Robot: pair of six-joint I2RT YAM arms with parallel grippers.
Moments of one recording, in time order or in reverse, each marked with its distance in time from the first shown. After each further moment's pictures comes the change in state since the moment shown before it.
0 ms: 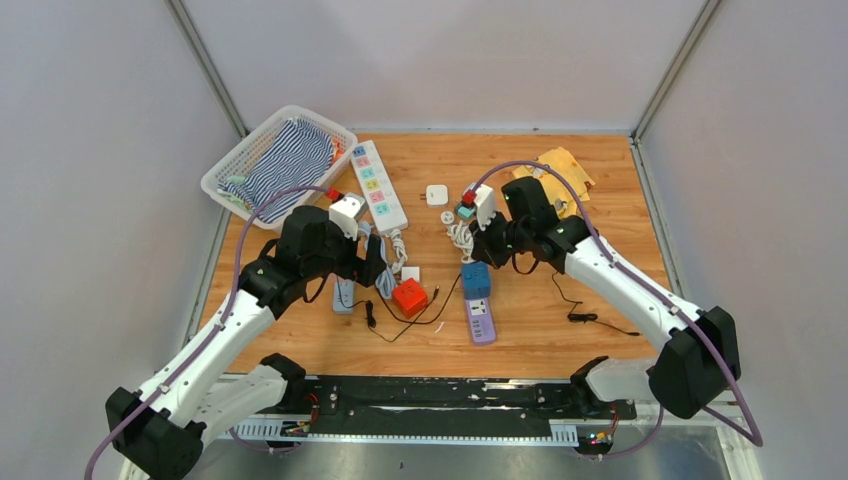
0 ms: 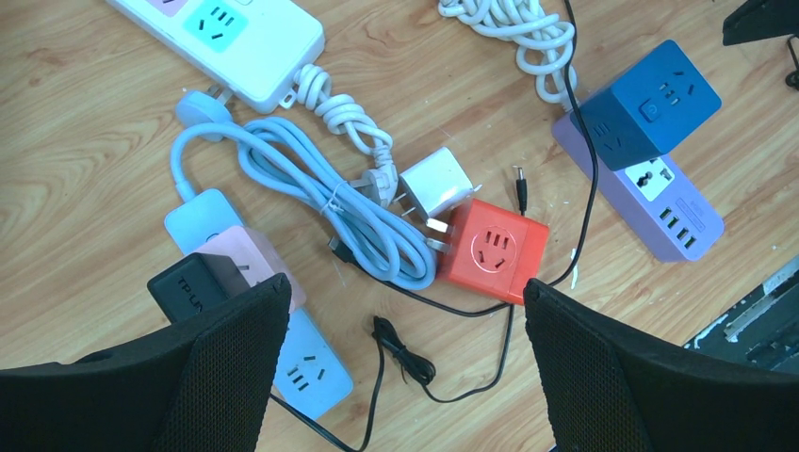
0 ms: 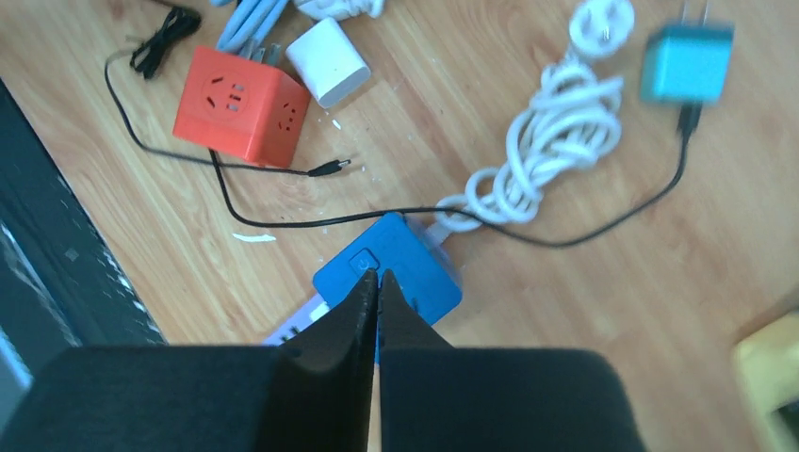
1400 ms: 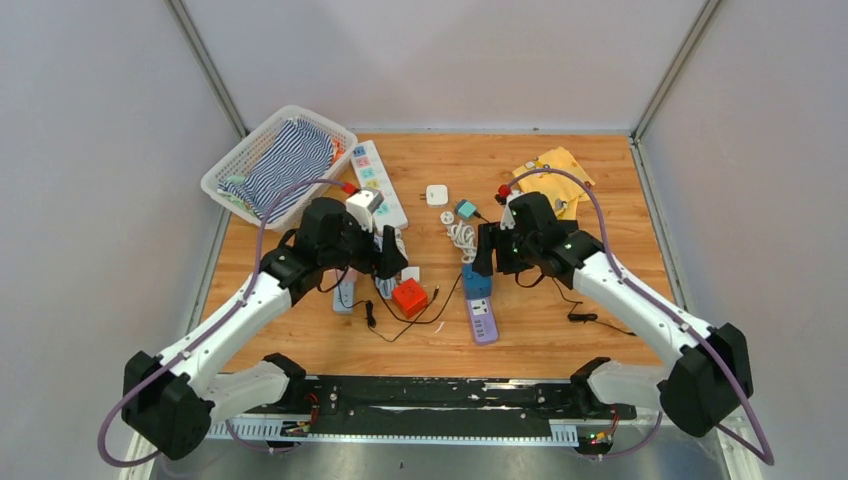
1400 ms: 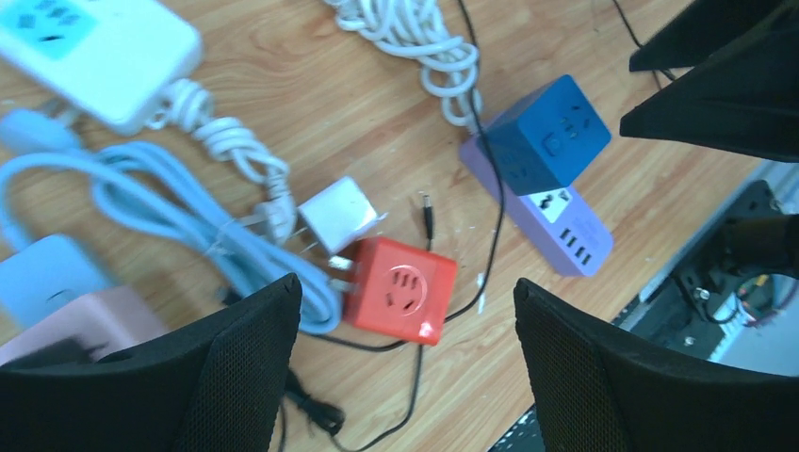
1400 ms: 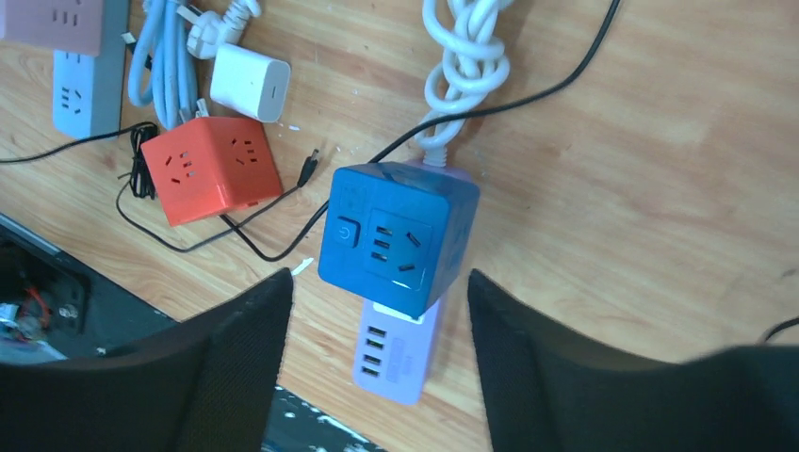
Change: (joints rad) left arm -0.012 0.114 -0.004 0.132 0.146 -0.154; right arm 0.000 -0.086 -0.145 0.015 0.298 0.720
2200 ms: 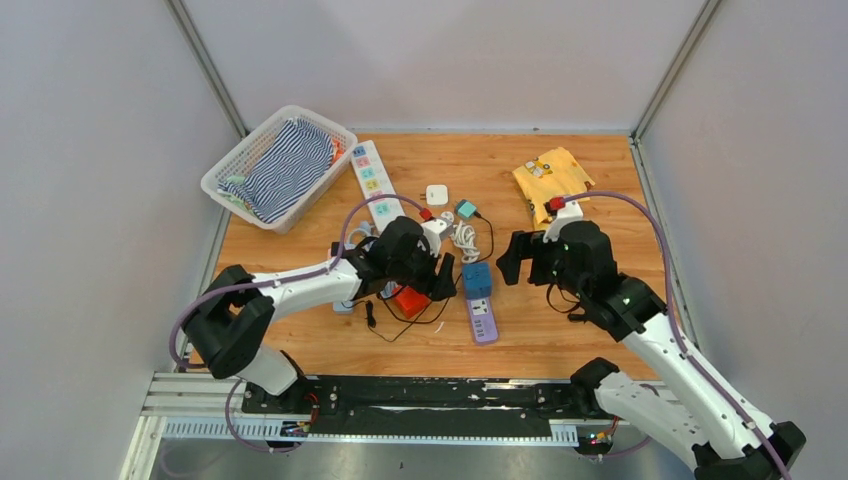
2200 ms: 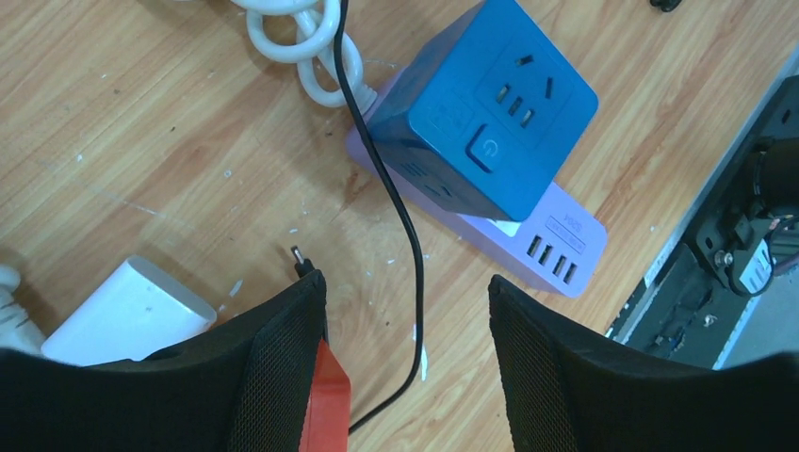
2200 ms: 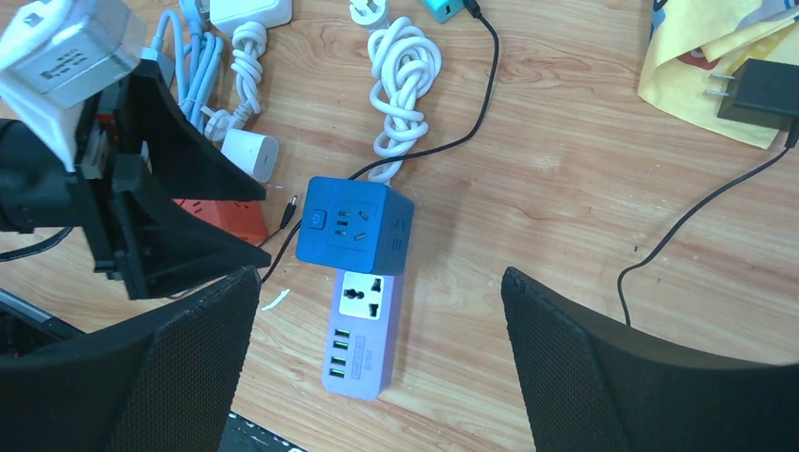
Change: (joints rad) left arm -0.303 0.470 0.015 0.337 -0.015 -0.065; right arm 0.000 -0.451 -0.118 -0.011 0.202 -0.027
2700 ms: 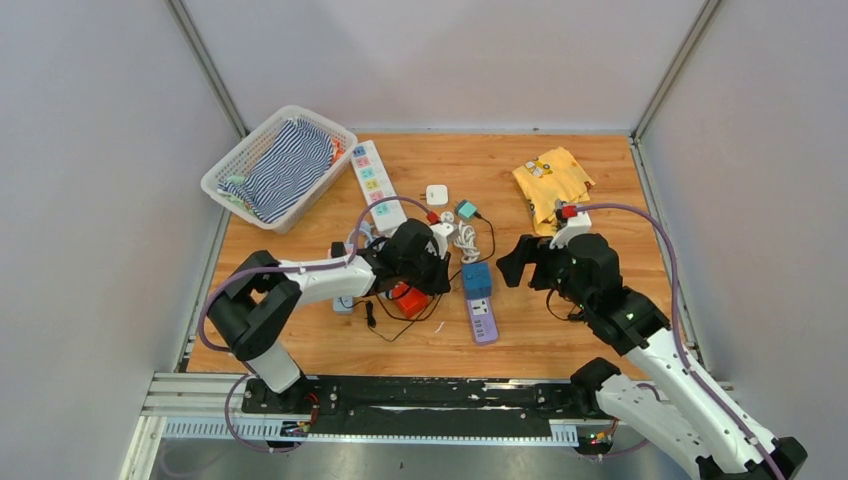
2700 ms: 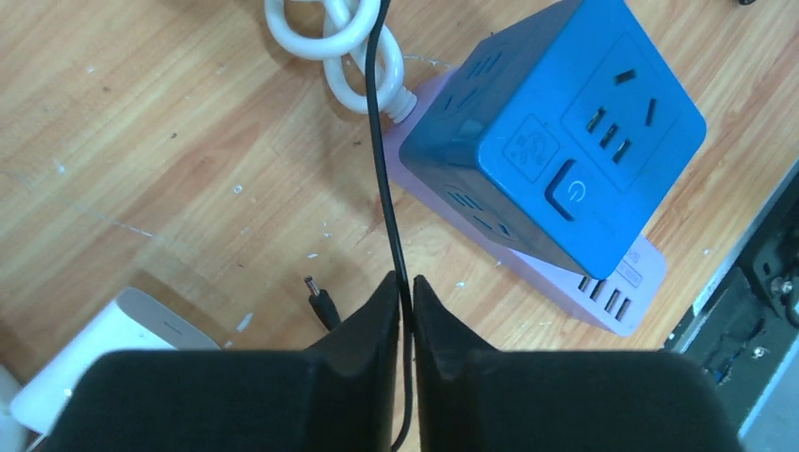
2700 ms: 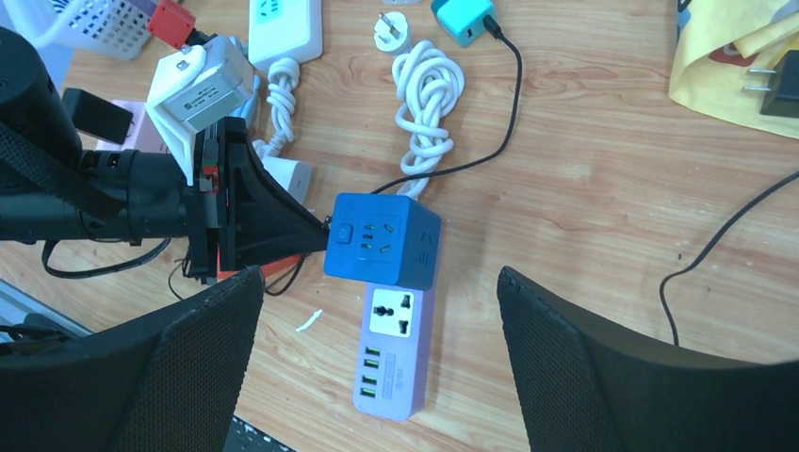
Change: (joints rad) left arm -0.006 0.151 0.032 0.056 -0.024 -0.002; right arm 0.000 -0.103 -0.097 0.081 -0.006 0.093
